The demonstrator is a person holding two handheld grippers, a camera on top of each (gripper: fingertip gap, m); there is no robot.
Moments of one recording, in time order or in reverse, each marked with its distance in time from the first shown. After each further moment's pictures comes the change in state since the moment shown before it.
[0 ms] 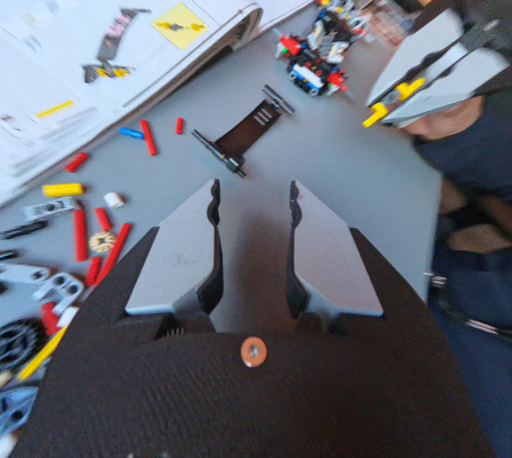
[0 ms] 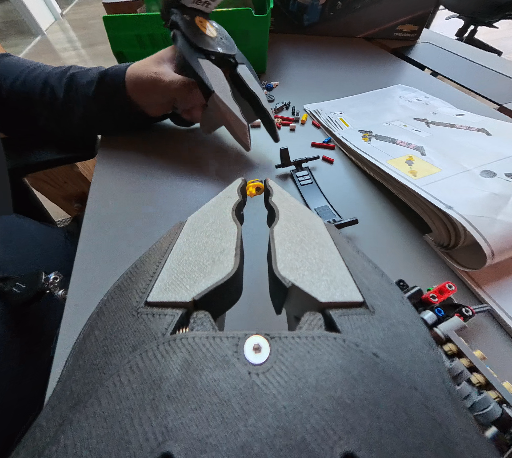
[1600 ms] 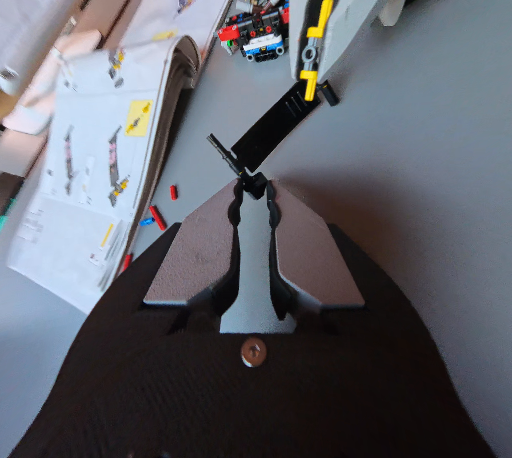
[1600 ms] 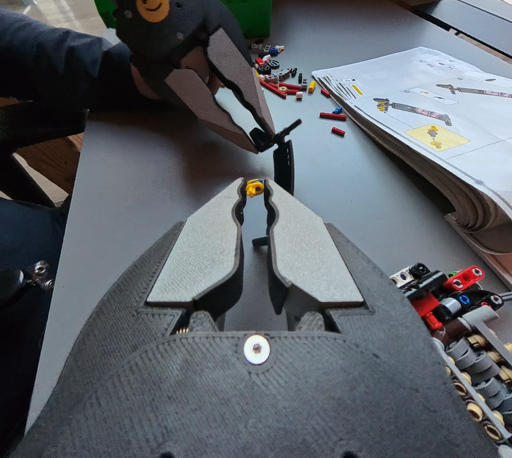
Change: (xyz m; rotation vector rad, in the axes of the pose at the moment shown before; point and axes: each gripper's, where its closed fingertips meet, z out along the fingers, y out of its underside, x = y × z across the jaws) left arm 0.022 0.007 0.028 -0.038 -0.208 0.783; right arm -0.001 0.027 0.007 -0.085 -0.011 0.004
